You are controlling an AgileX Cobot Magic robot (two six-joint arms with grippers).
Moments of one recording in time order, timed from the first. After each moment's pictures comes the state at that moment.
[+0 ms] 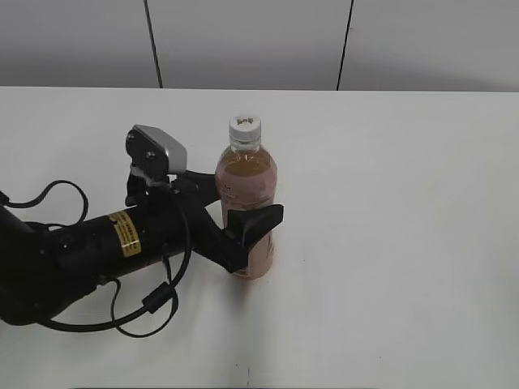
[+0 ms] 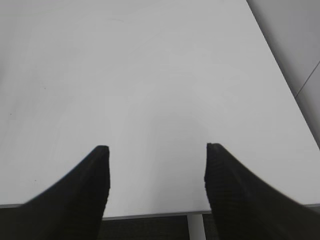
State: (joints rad) left arm -0.56 1.99 -0.58 0.47 -1.14 -0.30; right arm -0.02 -0.01 -0.51 0.01 1.10 -0.09
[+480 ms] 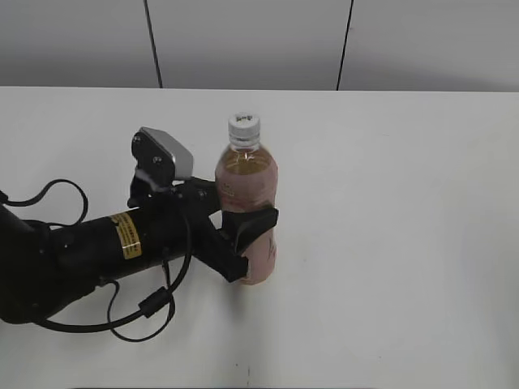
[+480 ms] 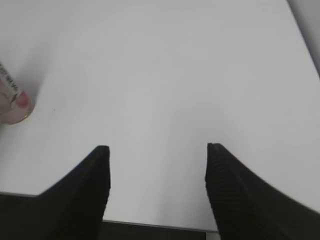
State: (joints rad) left arm -0.56 1.99 -0.59 0.50 -1.10 -0.29; right arm -0.02 0.13 -0.57 0.14 1.04 -0.19
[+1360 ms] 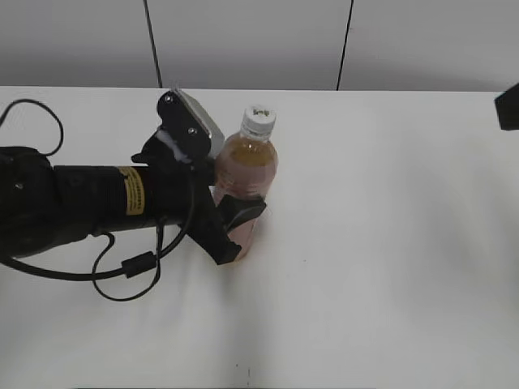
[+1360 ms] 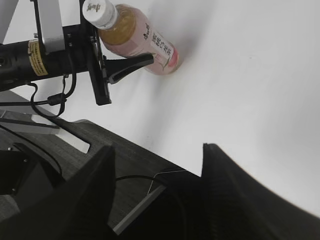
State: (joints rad) left arm -0.57 1.79 -0.70 0.64 -0.56 -0.19; right arm 0.01 1.07 -1.03 0.72 1.20 -0.48
